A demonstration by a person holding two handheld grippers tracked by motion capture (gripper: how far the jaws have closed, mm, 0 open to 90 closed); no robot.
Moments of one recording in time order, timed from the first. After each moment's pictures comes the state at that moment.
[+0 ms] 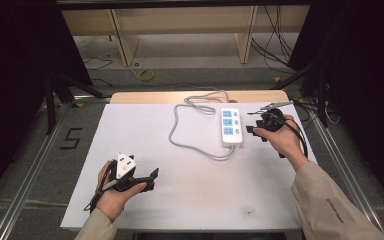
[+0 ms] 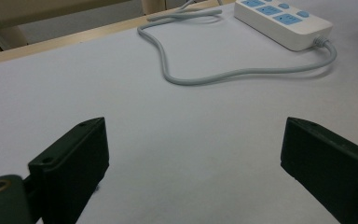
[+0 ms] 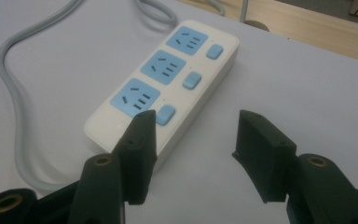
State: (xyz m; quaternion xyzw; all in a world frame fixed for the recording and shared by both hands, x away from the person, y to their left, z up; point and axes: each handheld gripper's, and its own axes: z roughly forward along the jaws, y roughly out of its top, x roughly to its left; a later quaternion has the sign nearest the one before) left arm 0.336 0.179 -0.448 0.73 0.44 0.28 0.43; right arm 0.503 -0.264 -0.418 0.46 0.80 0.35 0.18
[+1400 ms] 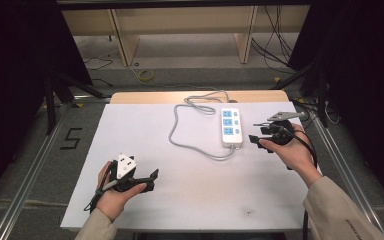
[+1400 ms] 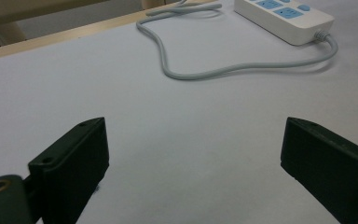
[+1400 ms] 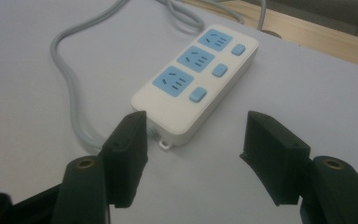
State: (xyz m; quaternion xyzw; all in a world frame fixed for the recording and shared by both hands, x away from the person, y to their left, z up) left arm 0.336 0.179 -0.450 0.74 0.44 0.28 0.42; right arm 0.452 -0.271 -0.406 0.42 0.80 0.38 0.18
